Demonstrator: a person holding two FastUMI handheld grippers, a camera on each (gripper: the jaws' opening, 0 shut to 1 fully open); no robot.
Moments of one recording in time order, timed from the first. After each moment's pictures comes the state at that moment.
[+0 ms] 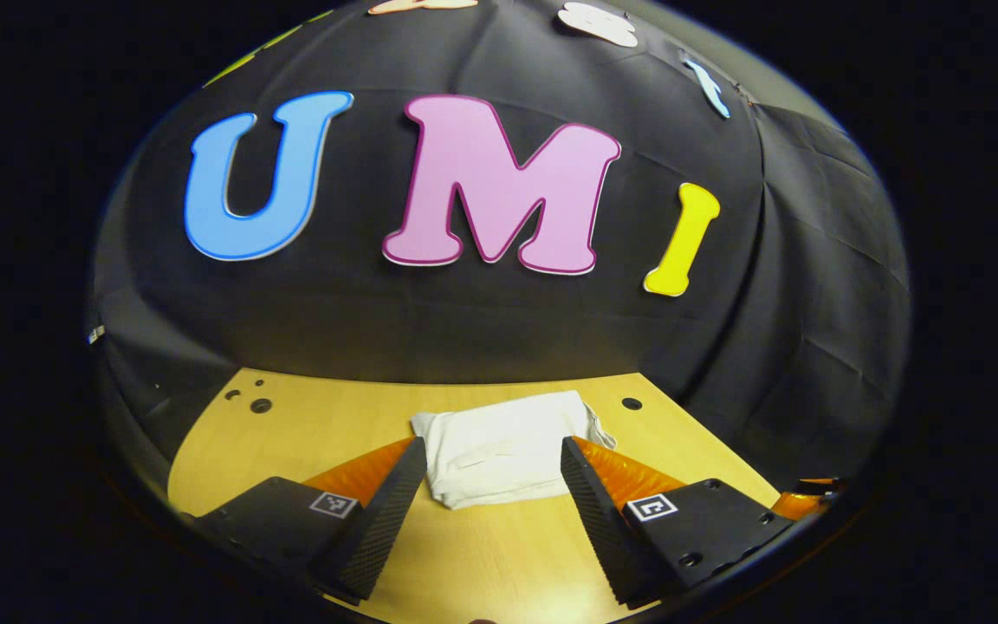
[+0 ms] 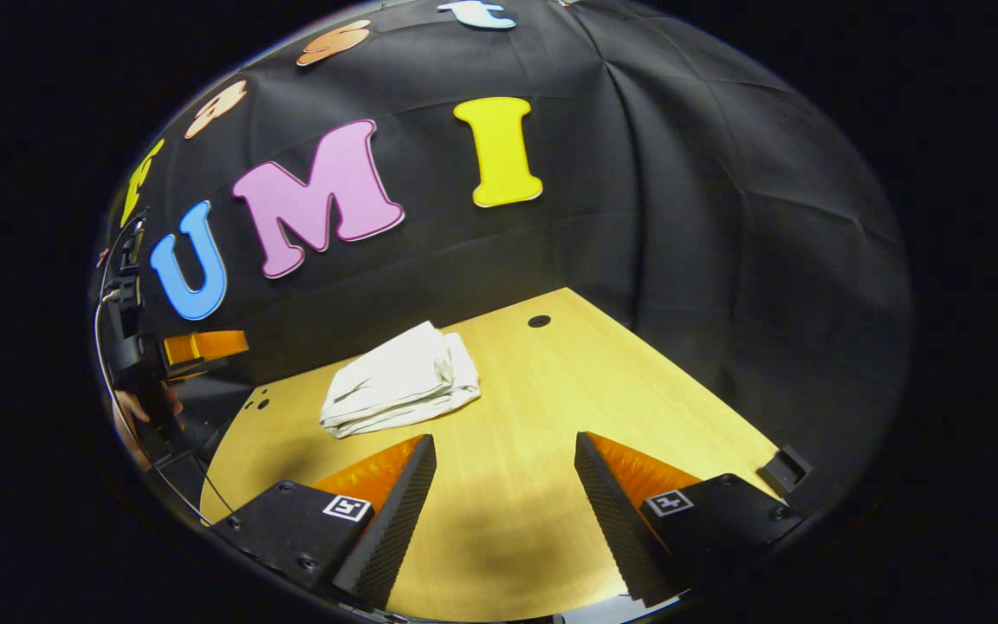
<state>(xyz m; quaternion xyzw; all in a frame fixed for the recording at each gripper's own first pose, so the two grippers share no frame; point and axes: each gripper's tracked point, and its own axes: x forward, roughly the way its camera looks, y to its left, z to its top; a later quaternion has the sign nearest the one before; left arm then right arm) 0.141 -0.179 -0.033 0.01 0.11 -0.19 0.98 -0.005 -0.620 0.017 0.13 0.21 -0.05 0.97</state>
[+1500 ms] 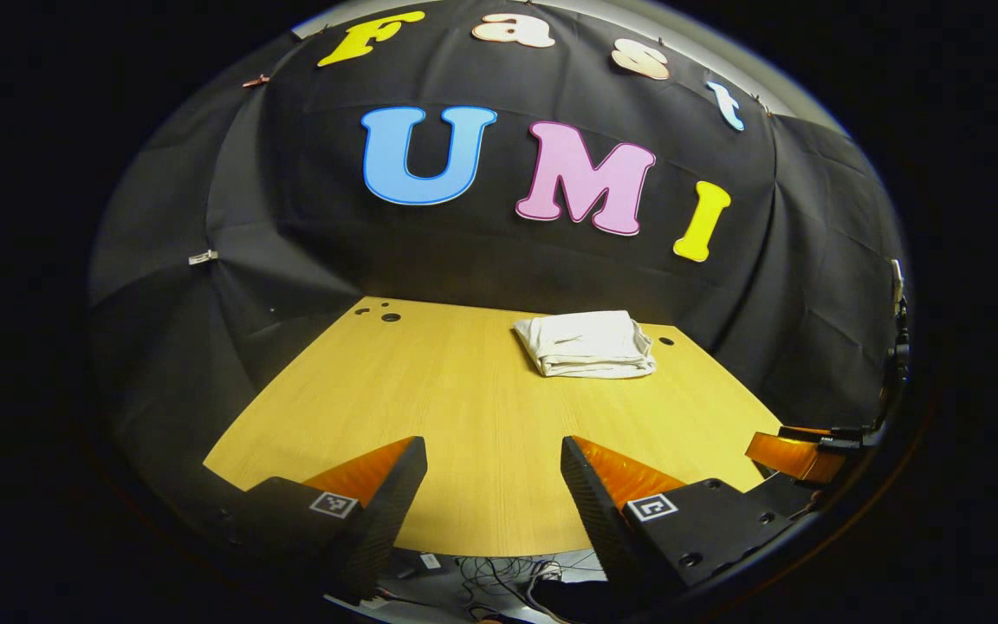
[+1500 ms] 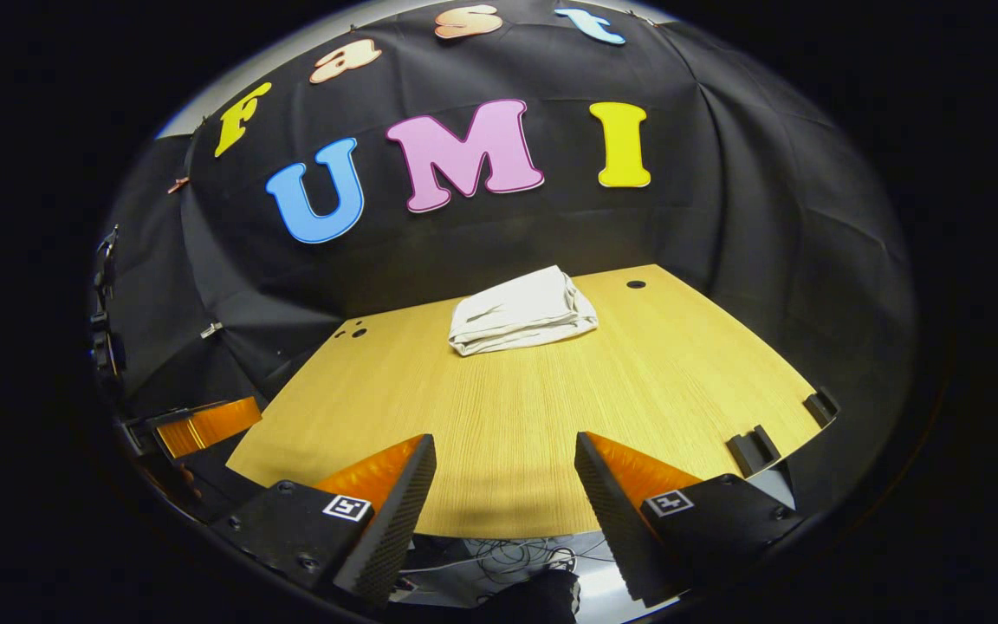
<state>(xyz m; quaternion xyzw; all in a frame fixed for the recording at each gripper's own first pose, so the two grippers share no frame) -0.100 -0.013 -0.119 -0.01 0.15 -0.08 0.99 -0.144 -0.442 0.008 0.08 0.23 0.06 0.97</state>
